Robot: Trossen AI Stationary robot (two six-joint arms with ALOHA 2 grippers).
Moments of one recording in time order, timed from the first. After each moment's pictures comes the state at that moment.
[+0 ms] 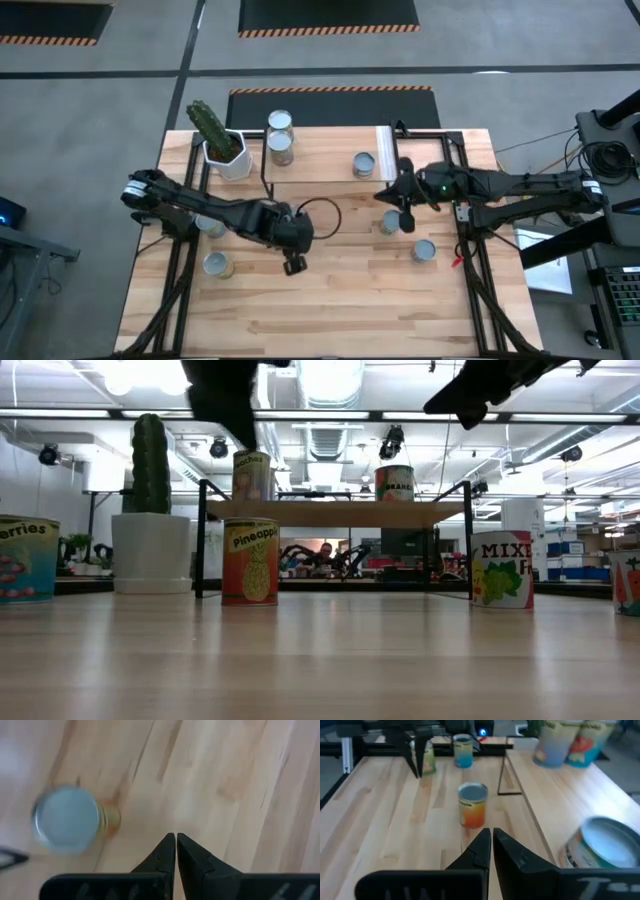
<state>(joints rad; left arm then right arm) -0.26 1.67 1.44 -0.96 -0.20 -0.57 -0.04 0.93 0.77 -0.24 0.02 -0.04</state>
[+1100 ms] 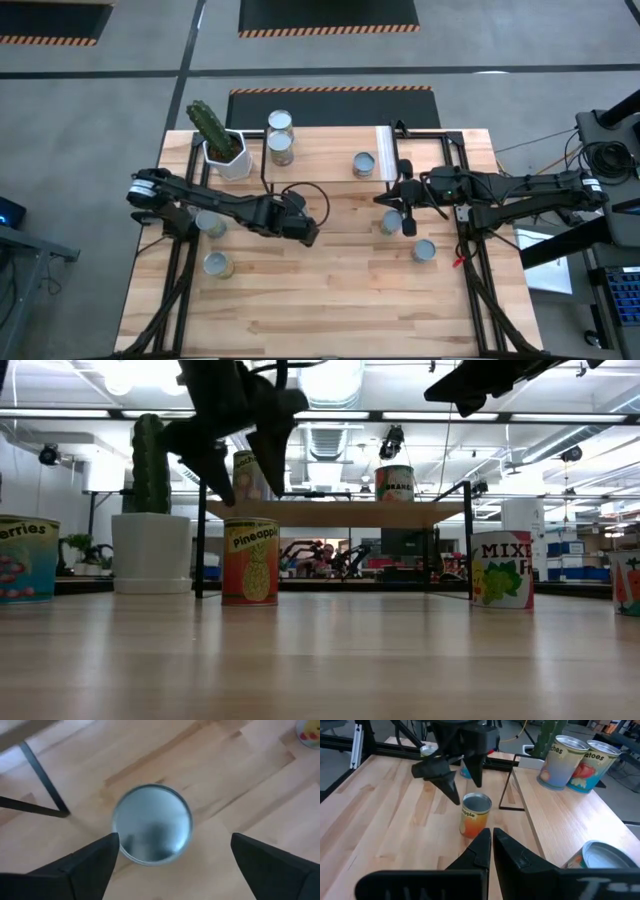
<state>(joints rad) -0.18 1.70 1.34 -0.94 -0.45 -1.12 0.00 0.91 0.75 -0.18 0.03 -0.14</state>
